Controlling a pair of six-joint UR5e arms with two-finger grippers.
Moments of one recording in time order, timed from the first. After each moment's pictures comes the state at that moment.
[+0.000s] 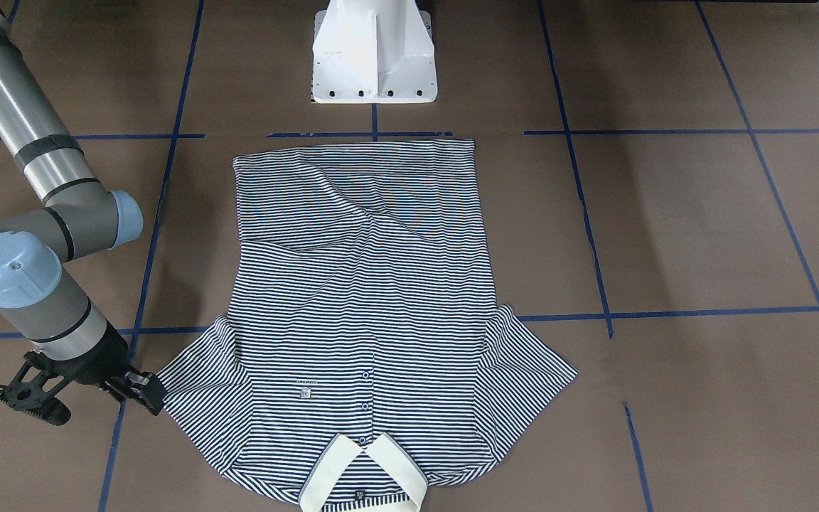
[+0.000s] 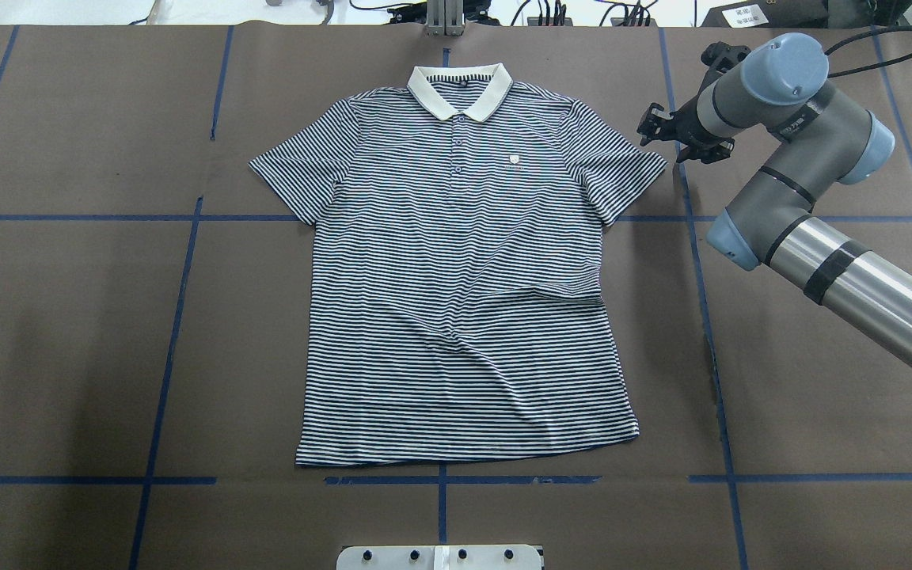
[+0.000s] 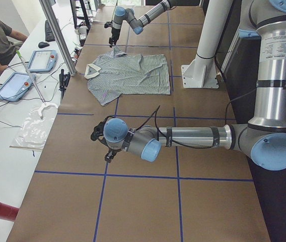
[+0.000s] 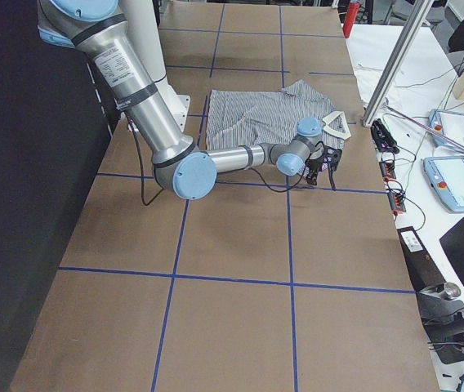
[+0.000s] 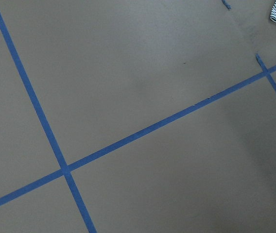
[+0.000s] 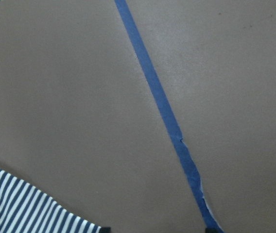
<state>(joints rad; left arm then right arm) -1.51 -1.56 -1.54 -2.02 -2.57 0.10 0.93 -0.99 1.09 -0.84 1.96 1.35</state>
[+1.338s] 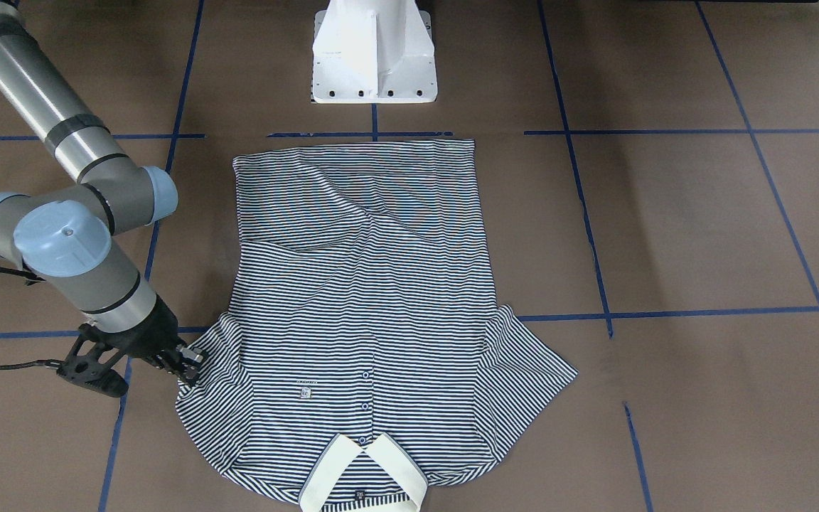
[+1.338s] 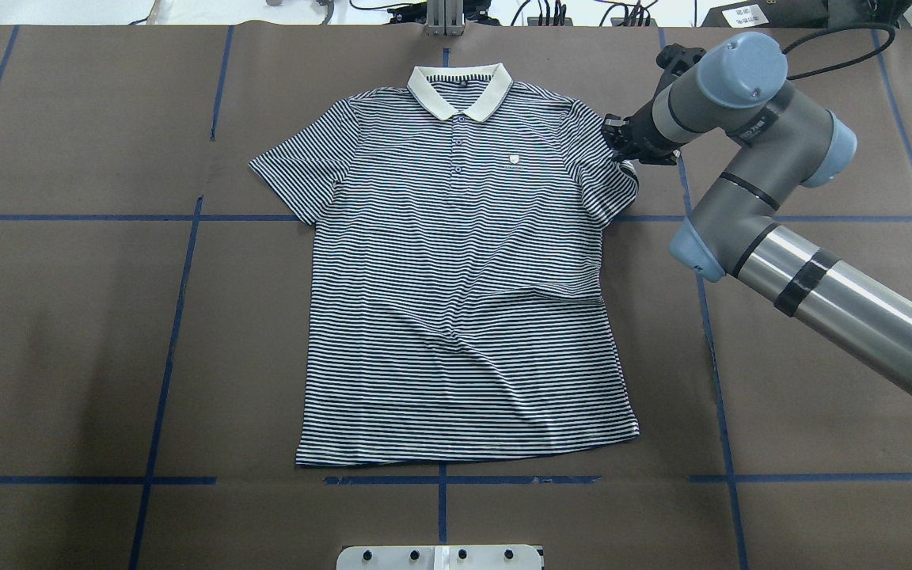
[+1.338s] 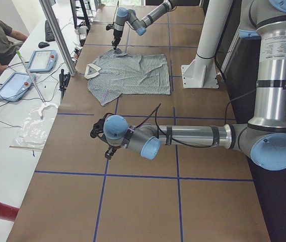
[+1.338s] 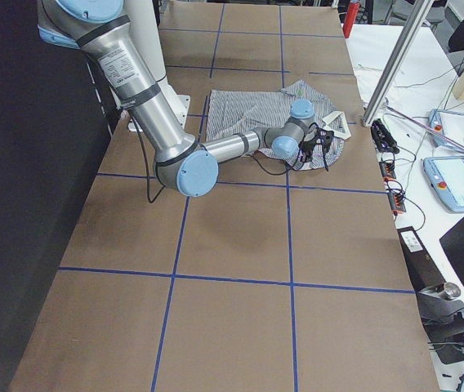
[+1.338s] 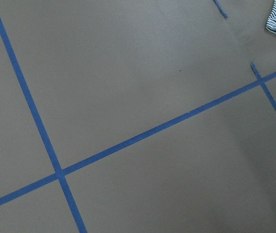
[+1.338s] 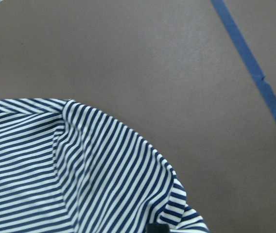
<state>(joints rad) -1.51 -1.56 -1.56 -2.02 -2.59 0.05 0.86 -0.93 1.22 -0.97 1.95 1.41</state>
